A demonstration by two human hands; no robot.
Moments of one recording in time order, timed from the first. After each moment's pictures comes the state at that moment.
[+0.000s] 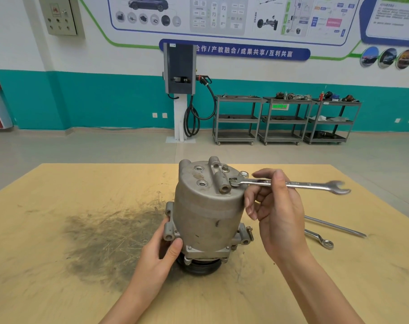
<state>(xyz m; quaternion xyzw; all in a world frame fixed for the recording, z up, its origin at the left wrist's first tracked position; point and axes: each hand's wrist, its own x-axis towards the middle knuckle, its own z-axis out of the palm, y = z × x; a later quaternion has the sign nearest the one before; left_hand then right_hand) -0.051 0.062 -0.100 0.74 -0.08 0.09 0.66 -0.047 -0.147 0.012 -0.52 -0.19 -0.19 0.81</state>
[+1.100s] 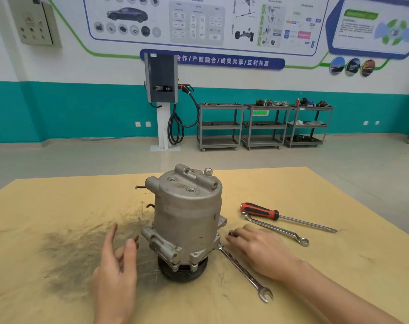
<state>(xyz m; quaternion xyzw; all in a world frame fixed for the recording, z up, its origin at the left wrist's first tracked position) -0.066 0.066 -0.096 0.76 0.04 0.28 0.58 -0.022 -0.230 -0.073 -0.92 -0.31 -0.20 -0.11</state>
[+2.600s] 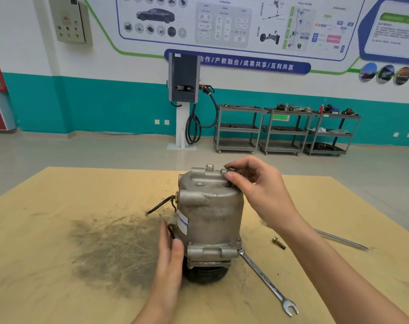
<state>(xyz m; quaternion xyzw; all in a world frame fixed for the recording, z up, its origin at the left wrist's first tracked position) -0.052 0.033 -0.111 0.60 -0.05 0.13 0.79 -0.018 -0.136 0.056 -0.80 -0.20 -0.21 0.53</state>
